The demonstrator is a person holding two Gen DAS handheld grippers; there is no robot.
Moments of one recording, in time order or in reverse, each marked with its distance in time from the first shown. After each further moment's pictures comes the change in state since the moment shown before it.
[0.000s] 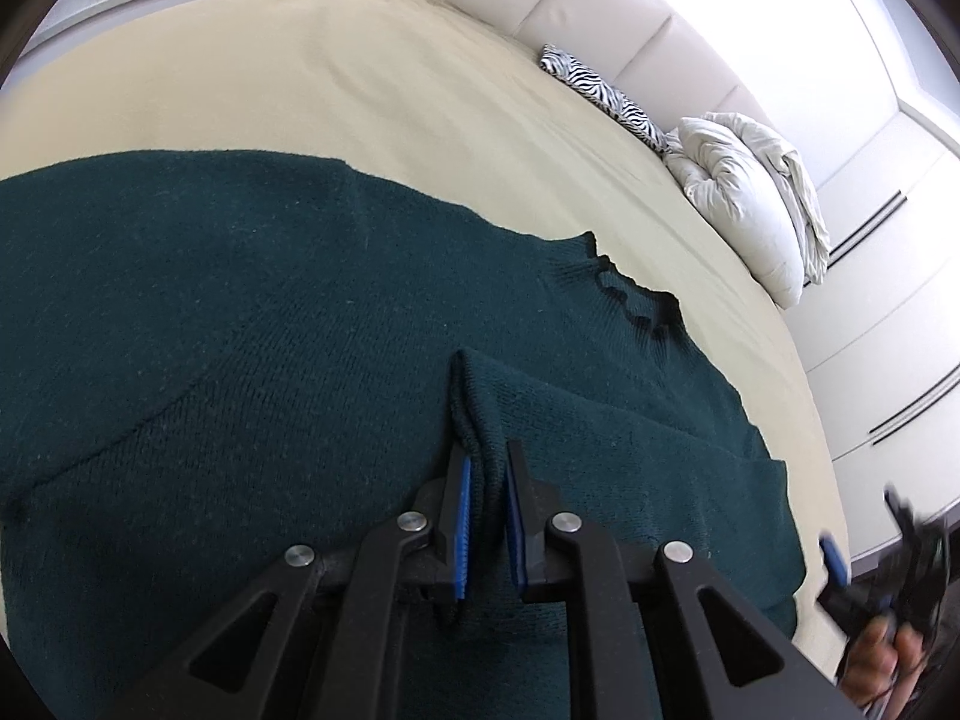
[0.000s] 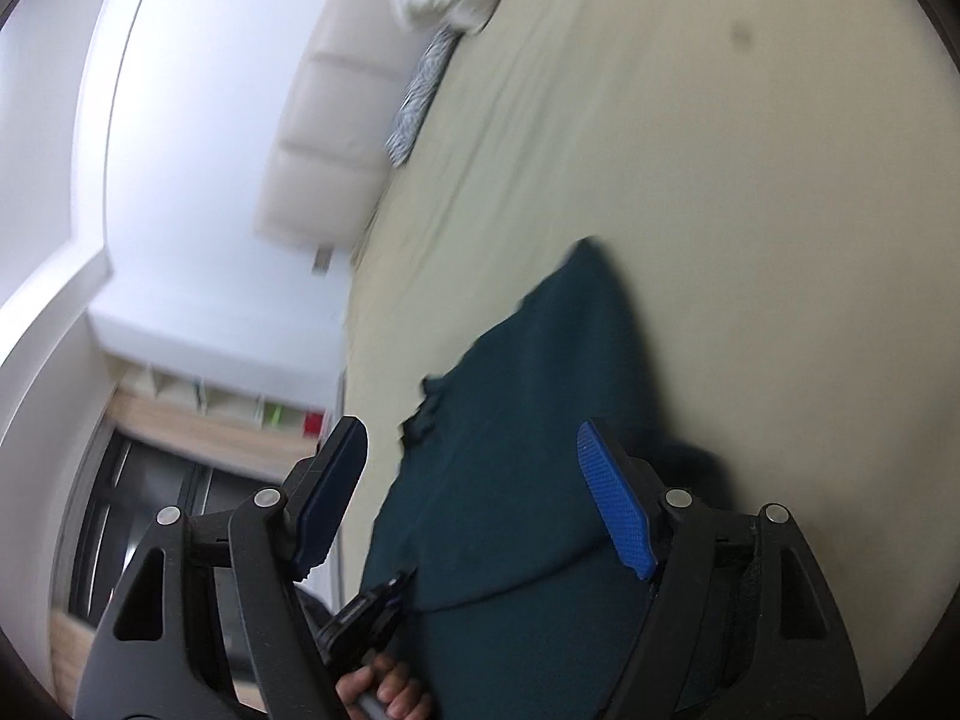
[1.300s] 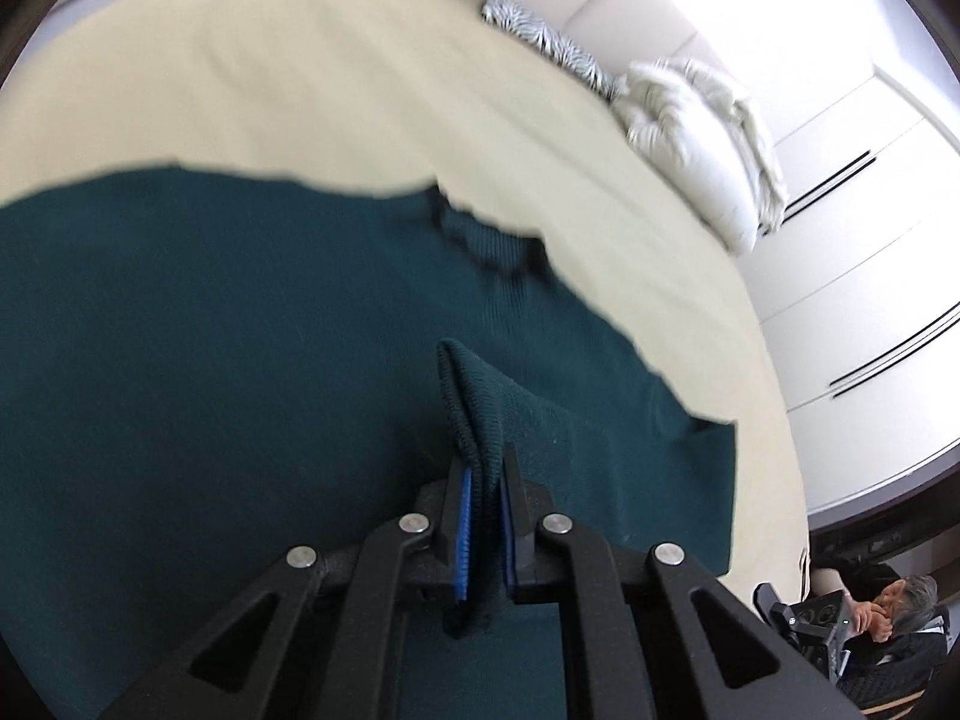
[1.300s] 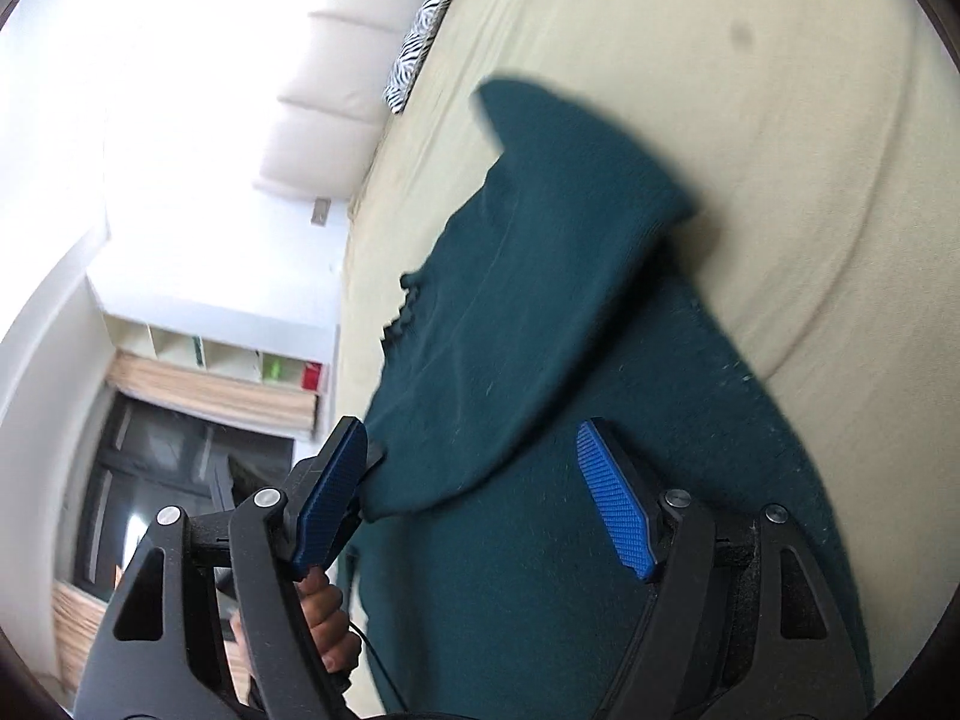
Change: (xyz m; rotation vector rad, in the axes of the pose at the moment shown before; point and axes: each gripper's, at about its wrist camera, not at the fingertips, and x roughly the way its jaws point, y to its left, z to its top) left arm -0.015 -0.077 0.008 0.030 0.134 -0.090; right arm -0.056 -0.026 -0.072 0.047 0.056 -0.012
